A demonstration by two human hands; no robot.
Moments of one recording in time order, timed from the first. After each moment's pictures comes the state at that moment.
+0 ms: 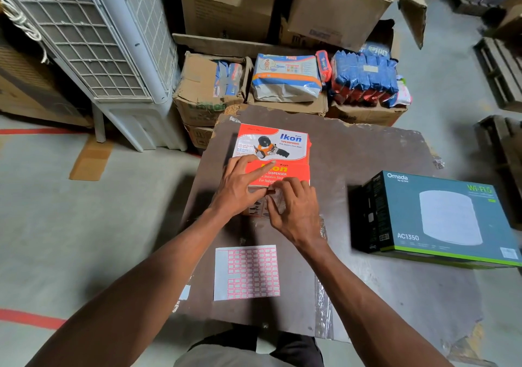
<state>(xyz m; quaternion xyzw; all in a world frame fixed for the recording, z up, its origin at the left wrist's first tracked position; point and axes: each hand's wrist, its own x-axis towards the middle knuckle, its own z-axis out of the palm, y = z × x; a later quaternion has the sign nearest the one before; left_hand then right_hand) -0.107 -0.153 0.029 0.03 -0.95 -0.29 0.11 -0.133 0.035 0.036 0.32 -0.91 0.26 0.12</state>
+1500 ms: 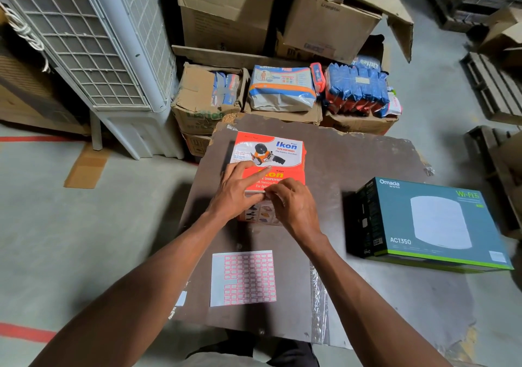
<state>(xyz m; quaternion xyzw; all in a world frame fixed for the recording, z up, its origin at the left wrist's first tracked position) -0.105 -0.152 0.034 0.03 -0.95 -0.31 0.09 -0.152 0.035 0.048 0.34 -0.90 0.26 0.09</state>
